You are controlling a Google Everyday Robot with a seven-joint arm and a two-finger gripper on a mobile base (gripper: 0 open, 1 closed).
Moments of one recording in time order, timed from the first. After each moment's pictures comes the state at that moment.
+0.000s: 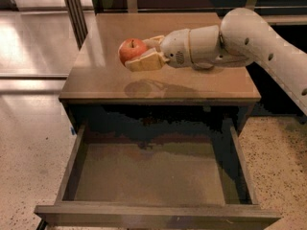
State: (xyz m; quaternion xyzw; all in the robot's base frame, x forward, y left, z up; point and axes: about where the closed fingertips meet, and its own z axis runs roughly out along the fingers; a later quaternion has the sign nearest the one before) arm 0.629 0.035 0.921 -0.50 0.63 0.36 0.48
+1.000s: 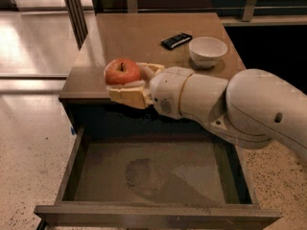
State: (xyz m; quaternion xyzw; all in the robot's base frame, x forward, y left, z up) arm 0.501 0.045 0.940 -0.36 0.67 0.29 0.57
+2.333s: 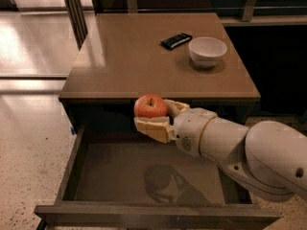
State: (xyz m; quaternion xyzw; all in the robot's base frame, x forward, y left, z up) arm 0.471 -0.007 0.860 -0.28 0.74 0.26 0.54
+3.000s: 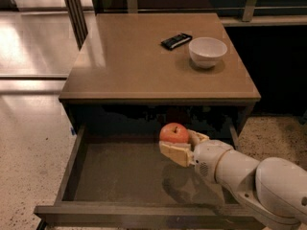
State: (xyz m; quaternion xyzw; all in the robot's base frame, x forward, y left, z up) arm 0.464 -0.070 0.762 -0.19 0.80 0.26 0.51
